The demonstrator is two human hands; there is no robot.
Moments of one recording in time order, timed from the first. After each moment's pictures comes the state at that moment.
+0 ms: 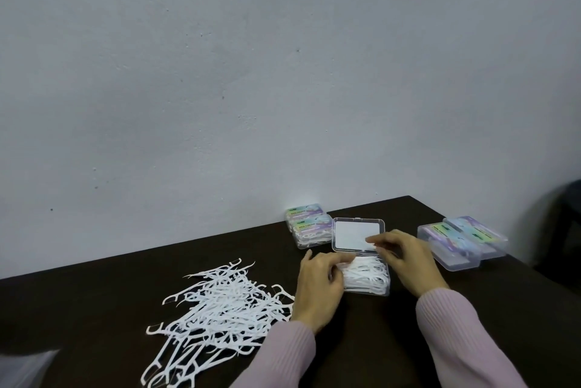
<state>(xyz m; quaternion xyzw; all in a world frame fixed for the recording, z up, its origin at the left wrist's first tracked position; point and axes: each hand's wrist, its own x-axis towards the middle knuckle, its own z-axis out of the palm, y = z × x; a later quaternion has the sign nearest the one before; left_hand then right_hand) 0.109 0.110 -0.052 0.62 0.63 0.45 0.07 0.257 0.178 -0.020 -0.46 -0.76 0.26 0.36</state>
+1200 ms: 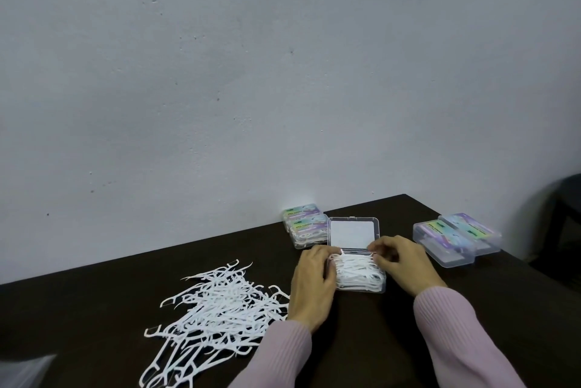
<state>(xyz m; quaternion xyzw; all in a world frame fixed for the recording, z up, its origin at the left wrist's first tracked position) 0.104 0.112 -0.055 0.63 0.65 0.43 0.04 0.262 0.181 -0.027 -0.50 -0.77 0.25 0.29</state>
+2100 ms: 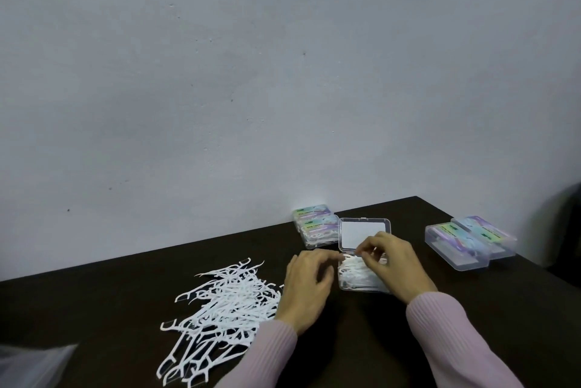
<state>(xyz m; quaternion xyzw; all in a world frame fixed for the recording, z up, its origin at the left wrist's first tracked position) 0.086 0.083 -0.037 0.64 0.64 0.41 0.08 0.236 0.161 -0.018 -0.42 -0.82 0.19 0.34</state>
